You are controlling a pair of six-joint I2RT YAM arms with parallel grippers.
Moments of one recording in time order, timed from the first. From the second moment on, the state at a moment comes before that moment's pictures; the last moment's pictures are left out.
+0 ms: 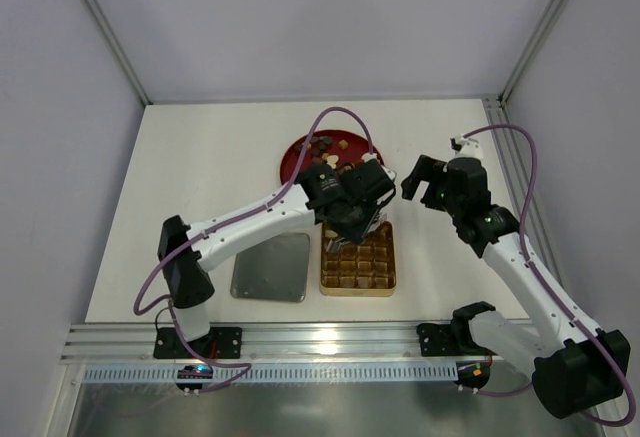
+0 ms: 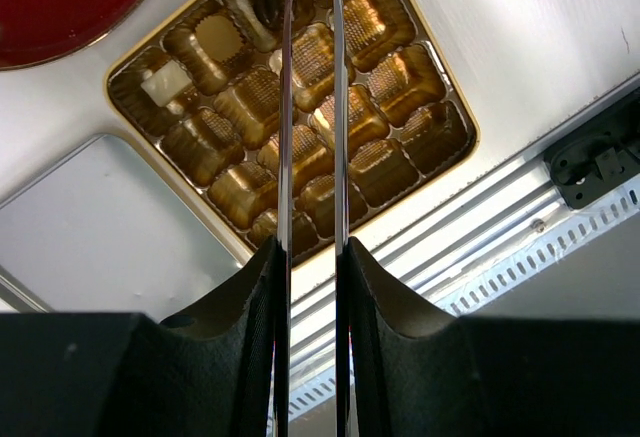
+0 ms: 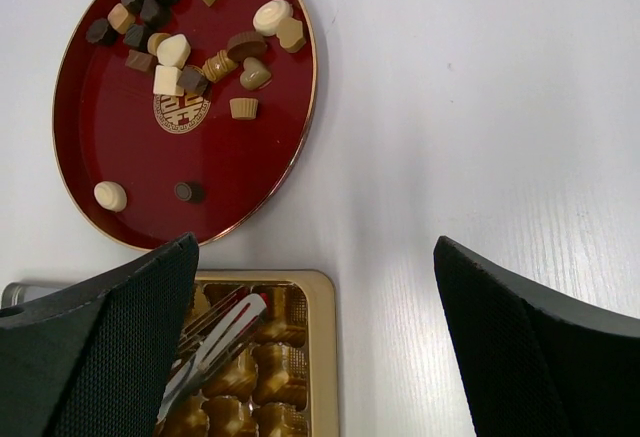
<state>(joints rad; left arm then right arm) -1.10 1.81 1.82 -1.12 -0.11 -0.46 0.29 0.97 0.80 -0.37 0.12 0.47</state>
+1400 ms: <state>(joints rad) -1.13 1.83 1.82 -1.09 -0.12 -0.48 0.28 0.95 0.79 -0.37 0.10 0.47</state>
